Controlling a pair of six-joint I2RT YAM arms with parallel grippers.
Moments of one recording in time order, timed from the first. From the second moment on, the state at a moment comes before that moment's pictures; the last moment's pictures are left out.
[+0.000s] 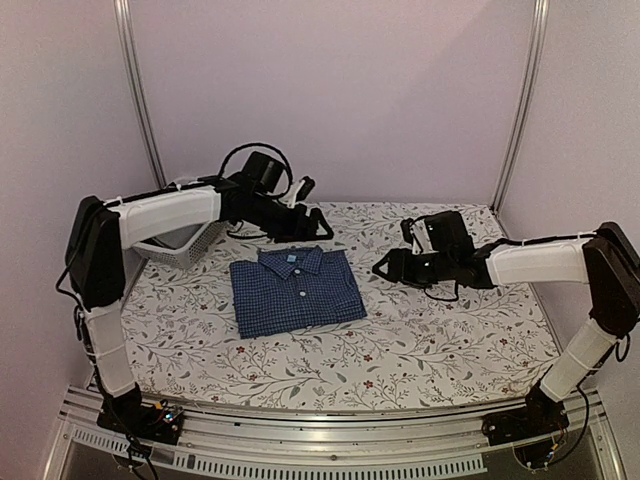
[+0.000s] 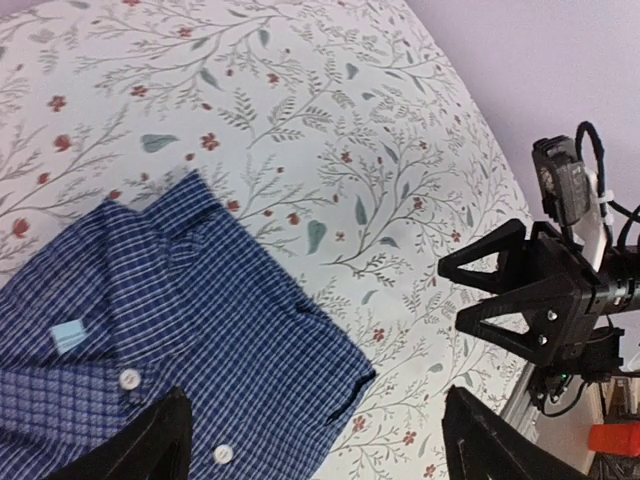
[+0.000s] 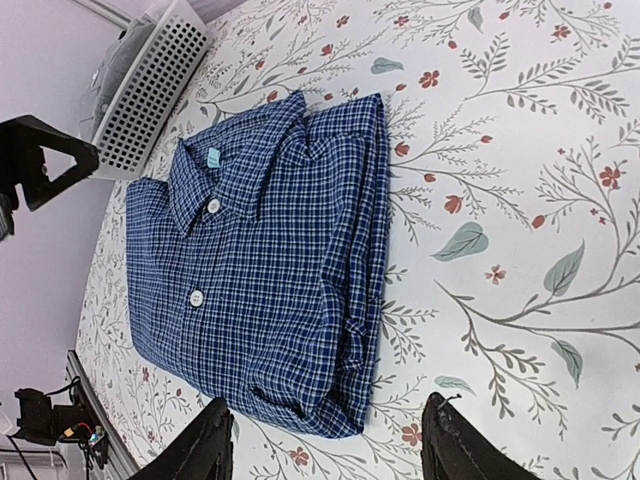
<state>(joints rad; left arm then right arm) -0.65 2.00 1.67 -0.47 0.44 -0.33 0.61 1.60 0.88 0.09 -0.23 0.64</state>
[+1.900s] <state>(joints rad) -0.47 1.80 1.06 -0.19 0.38 -0.52 0.61 1.63 0.98 -0.25 -0.16 0.61</state>
